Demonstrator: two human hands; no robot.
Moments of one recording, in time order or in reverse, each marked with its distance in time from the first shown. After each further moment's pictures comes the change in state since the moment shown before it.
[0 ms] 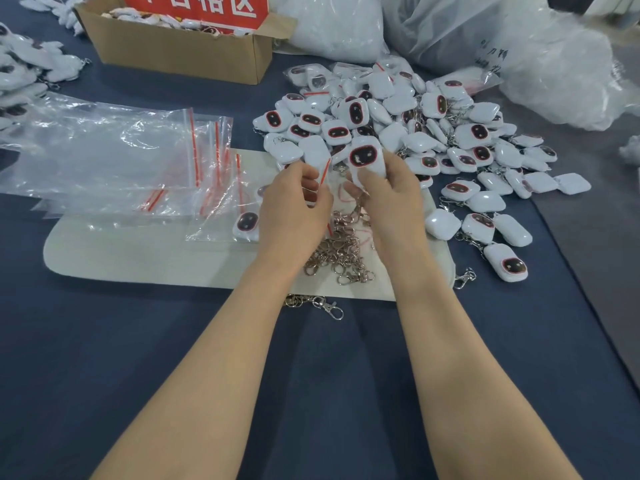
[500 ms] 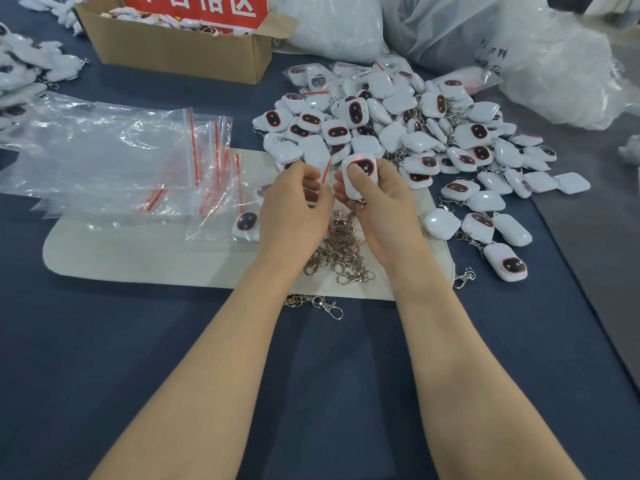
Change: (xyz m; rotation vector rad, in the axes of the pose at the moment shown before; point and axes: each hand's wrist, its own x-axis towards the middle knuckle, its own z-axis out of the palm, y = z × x) left_hand -0.002 0.001 0.000 0.017 -0.015 -0.003; right_hand -0.001 0.007 -0.004 0.175 -0.171 0.049
